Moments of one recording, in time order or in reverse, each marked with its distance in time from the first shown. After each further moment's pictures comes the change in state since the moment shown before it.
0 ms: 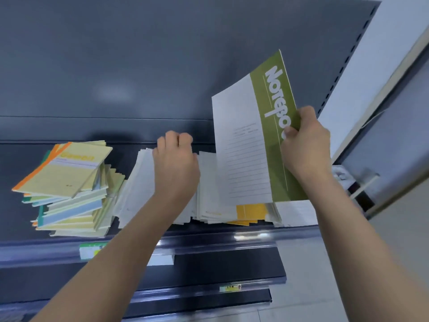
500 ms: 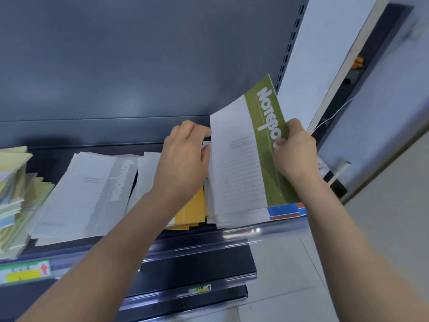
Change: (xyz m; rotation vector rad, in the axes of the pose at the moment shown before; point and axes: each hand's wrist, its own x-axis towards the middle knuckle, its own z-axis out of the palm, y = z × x) left_hand 0.001 0.128 0.035 -0.263 -0.021 0.248; right_hand 0.045 0.121 -0.037 -0.061 -0.067 0.138
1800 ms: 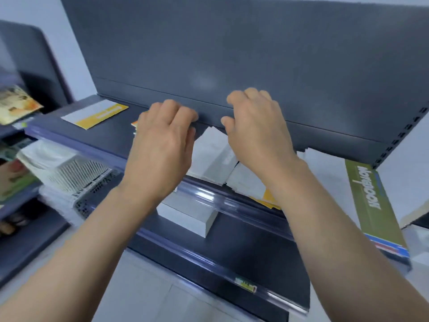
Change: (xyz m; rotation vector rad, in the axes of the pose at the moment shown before) left_hand -0.134 -0.020 -0.188 0.602 0.307 -0.091; right_hand -0.154 -0.179 0.008 -0.075 -0.152 -1.086
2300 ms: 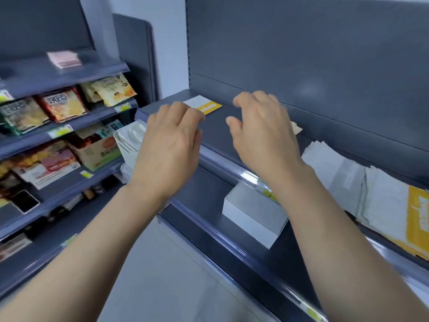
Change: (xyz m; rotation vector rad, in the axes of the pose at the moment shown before) left_hand -0.076 -0.216 -0.105 0.173 -0.016 -0.196; right_hand 0.069 -0.240 0.069 0.151 -0.039 -0.165
